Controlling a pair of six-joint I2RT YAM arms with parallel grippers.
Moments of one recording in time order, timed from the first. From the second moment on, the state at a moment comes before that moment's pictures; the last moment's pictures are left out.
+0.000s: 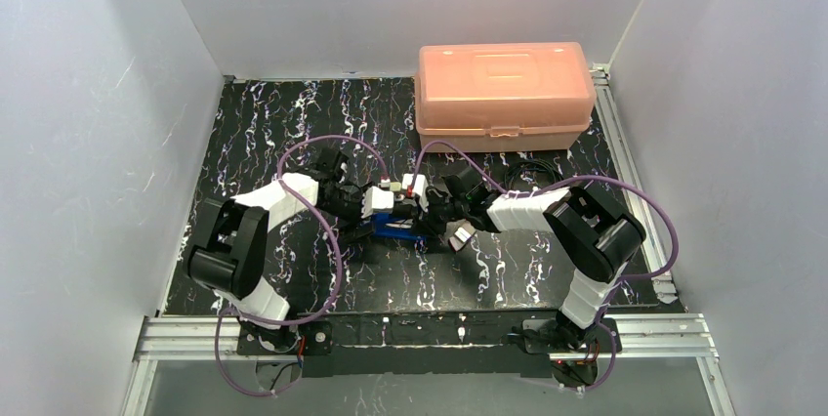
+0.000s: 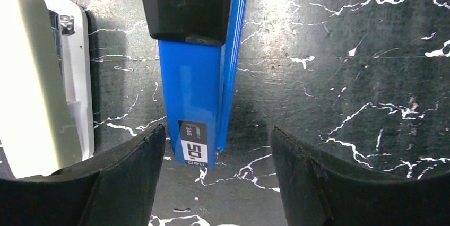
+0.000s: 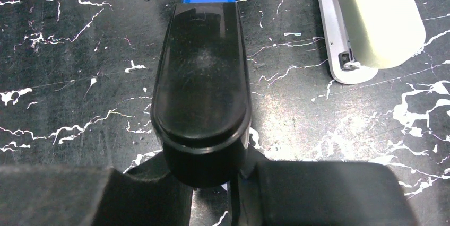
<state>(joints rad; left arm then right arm) -0.35 1.58 0.86 -0.59 0.68 1.14 0.77 1.76 0.82 0.23 -0.62 -0.35</state>
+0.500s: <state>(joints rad) -0.35 1.65 0.94 -0.58 0.69 1.14 0.76 1.75 0.84 0.12 -0.59 -0.39</state>
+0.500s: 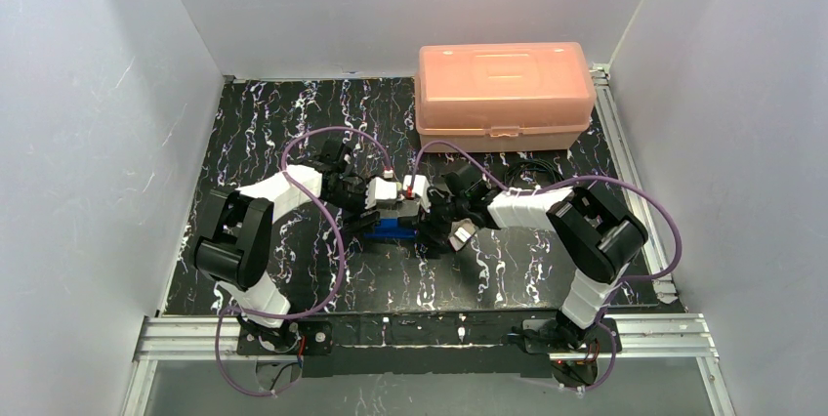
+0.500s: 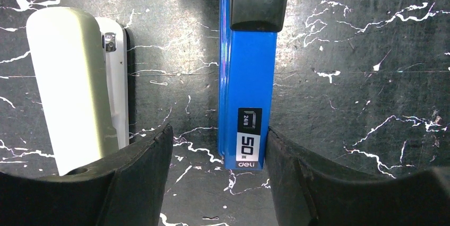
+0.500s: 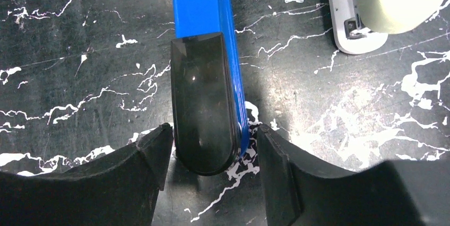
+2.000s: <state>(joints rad) -0.43 1.62 0.91 -0.53 0.65 1.16 0.53 1.65 1.08 -0.20 -0.72 -0.15</state>
